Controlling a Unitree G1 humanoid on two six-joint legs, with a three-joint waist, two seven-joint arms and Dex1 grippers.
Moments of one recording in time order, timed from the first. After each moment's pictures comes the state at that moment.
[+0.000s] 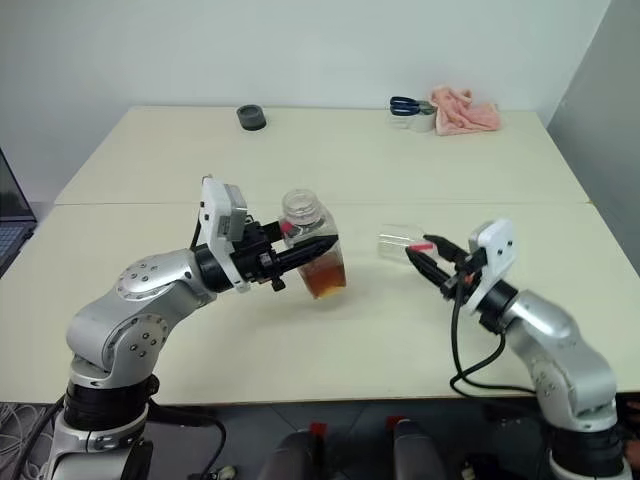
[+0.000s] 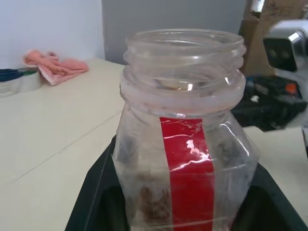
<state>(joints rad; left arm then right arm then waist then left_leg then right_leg) -0.43 0.50 0.04 -0.47 -0.65 0.70 -0.62 -0.09 -0.41 -0.06 -0.52 0.51 0.53 0.44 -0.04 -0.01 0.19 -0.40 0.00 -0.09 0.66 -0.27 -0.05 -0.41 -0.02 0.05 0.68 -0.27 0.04</state>
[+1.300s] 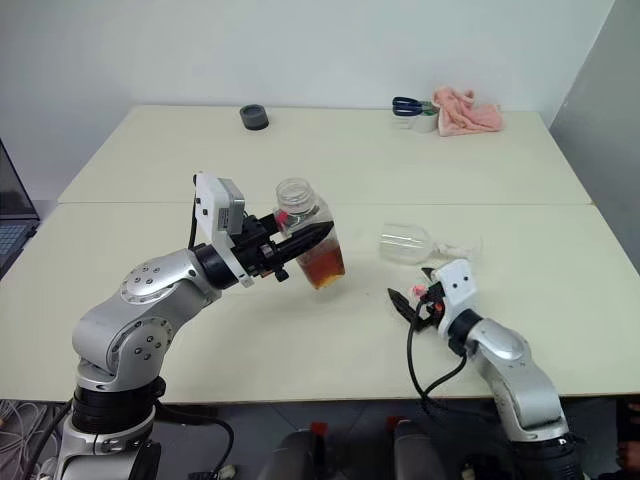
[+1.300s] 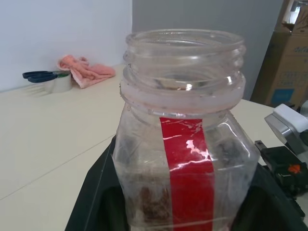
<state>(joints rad) -0.44 0.47 0.04 -0.46 -0.65 0.69 -0.53 -0.11 -0.32 0.02 -0.34 0.32 0.48 0.41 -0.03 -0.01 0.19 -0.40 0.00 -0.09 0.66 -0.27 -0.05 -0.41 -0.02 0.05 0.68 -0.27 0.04</state>
